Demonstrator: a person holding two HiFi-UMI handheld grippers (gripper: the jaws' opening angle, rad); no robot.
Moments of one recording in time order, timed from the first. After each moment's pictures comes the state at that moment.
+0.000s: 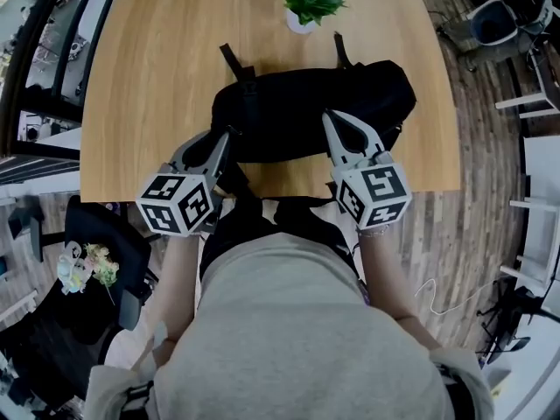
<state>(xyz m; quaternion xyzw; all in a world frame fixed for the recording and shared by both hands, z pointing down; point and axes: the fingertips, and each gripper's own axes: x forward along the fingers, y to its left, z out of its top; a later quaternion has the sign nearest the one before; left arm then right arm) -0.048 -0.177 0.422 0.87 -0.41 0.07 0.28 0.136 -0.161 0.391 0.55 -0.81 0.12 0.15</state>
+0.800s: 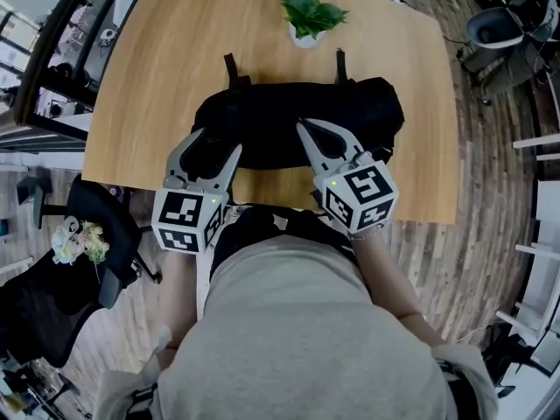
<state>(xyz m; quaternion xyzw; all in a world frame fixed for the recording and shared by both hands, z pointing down) 0.010 -0.151 0.376 0.86 -0.49 0.14 0.11 0.136 -0.162 0.383 0.41 -0.89 0.14 0.11</state>
